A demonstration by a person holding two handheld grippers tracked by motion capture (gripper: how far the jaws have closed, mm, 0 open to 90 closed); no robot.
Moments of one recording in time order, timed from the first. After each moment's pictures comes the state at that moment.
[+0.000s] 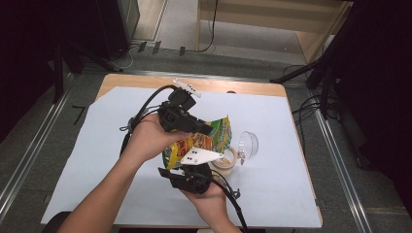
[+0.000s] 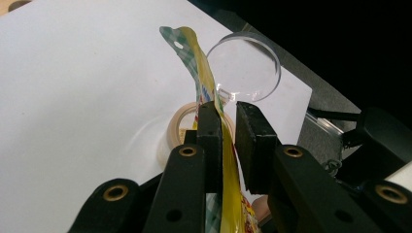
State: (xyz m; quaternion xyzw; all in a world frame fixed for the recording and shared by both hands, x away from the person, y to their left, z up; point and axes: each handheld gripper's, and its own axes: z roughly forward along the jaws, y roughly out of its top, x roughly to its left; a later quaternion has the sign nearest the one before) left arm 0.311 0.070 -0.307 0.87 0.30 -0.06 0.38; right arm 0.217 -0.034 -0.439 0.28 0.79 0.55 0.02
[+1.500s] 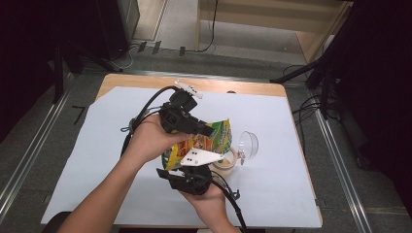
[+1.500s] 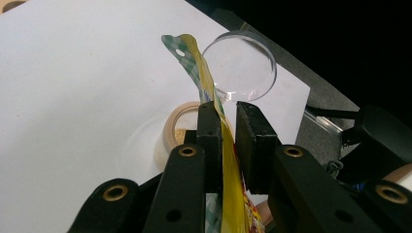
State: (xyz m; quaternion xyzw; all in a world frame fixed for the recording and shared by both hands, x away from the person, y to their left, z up) left arm 0.309 0.067 -0.308 0.87 0.29 -0.06 0.38; right arm 0.213 -0.033 -0.435 0.27 0.78 0.56 0.02
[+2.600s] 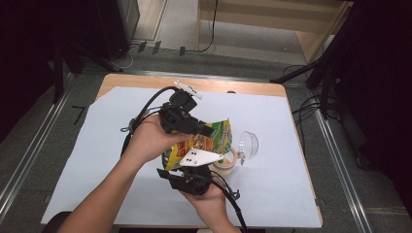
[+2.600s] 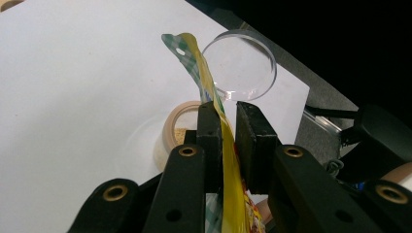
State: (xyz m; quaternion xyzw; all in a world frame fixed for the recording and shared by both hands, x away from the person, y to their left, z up) left arm 0.309 0.068 -0.309 0.88 0.29 -0.06 0.38; right arm 0.213 -0.033 -0.436 0.27 0.79 0.55 0.02
